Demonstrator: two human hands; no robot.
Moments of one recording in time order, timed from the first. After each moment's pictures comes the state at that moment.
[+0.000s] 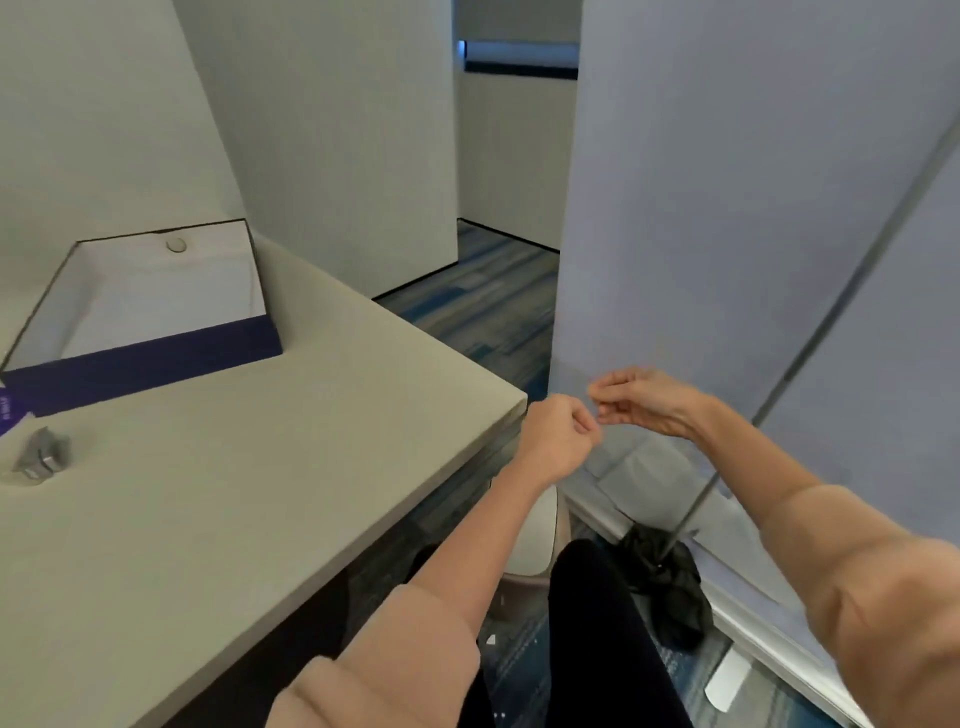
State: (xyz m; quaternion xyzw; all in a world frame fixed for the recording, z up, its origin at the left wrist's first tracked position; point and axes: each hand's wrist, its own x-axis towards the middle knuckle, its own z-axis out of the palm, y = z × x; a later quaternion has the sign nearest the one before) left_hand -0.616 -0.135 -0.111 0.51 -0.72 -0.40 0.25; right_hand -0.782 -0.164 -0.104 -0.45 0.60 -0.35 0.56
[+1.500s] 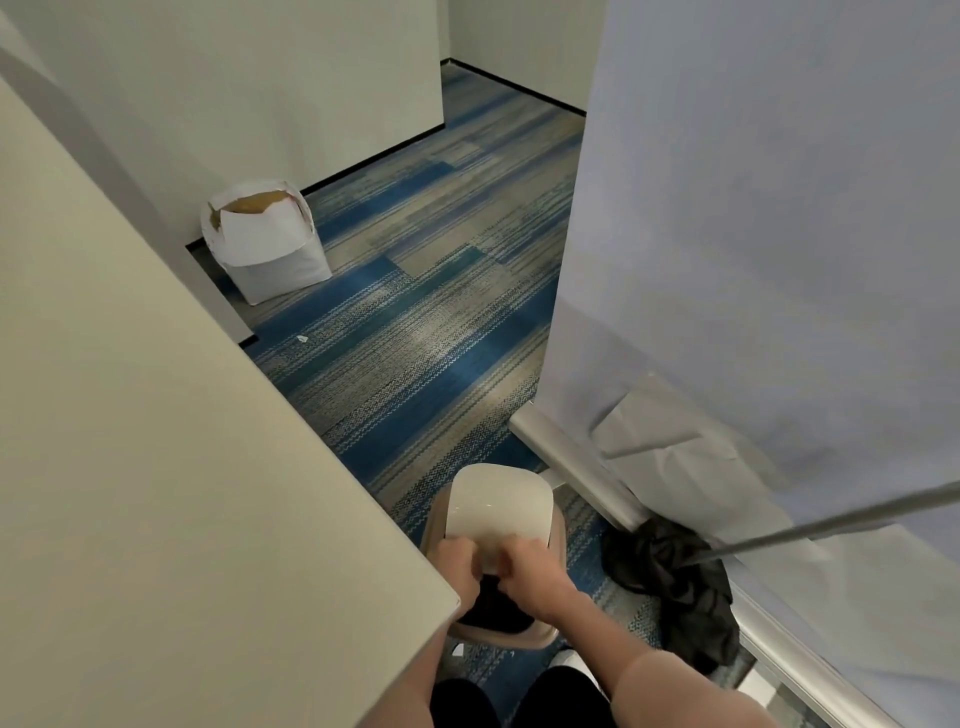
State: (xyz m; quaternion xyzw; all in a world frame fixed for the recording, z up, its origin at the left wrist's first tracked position) left_hand -0.616 -0.266 -0.432 0.64 -0.68 -0.34 -0.12; right_hand -0.744 -0.248 -0.451 -0.63 0.68 0.04 0.38
